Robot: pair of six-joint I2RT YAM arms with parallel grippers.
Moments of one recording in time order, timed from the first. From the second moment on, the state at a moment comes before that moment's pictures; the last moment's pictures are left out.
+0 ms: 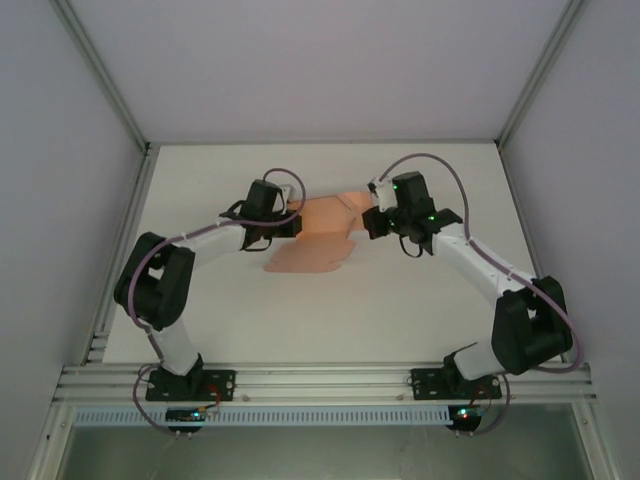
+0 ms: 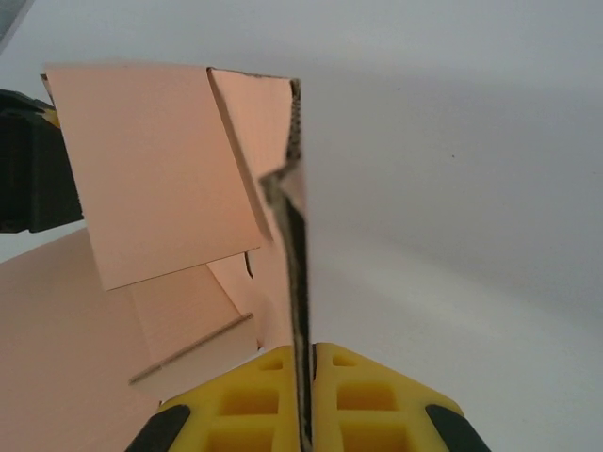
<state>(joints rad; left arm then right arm) -0.49 1.75 1.07 -0.11 0.23 -0.41 0.42 1.44 1.06 -0.37 -0.23 0.09</state>
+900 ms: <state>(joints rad) -0.51 1.77 1.13 -0.14 0.16 -0.39 0.62 1.47 1.24 -0.52 -0.09 0.06</state>
